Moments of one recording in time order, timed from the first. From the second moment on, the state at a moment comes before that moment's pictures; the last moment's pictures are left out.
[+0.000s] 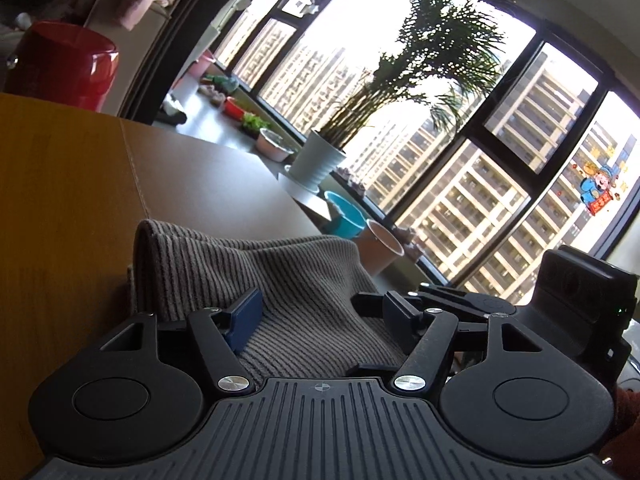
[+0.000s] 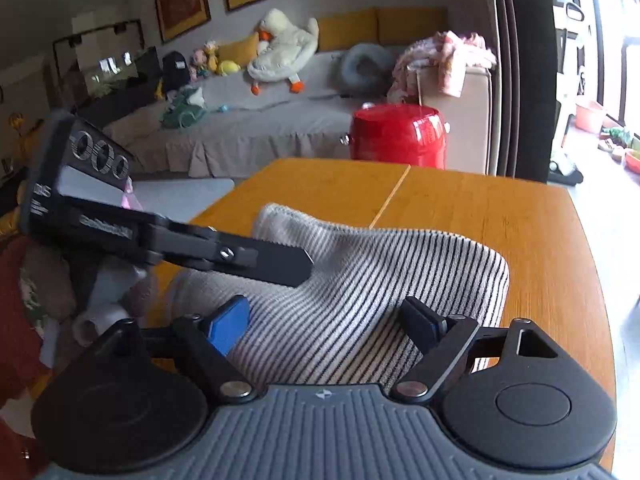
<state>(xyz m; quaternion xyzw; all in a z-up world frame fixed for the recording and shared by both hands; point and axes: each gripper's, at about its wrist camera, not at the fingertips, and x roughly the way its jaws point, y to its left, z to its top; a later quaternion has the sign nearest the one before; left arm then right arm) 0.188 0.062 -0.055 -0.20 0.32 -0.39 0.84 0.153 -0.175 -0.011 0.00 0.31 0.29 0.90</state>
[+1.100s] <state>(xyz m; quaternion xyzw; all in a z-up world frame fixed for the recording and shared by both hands) 0.171 0.079 -0.055 -0.18 0.30 -0.37 0.86 0.166 -0.178 -0.017 -0.06 0.32 0.20 0.92</state>
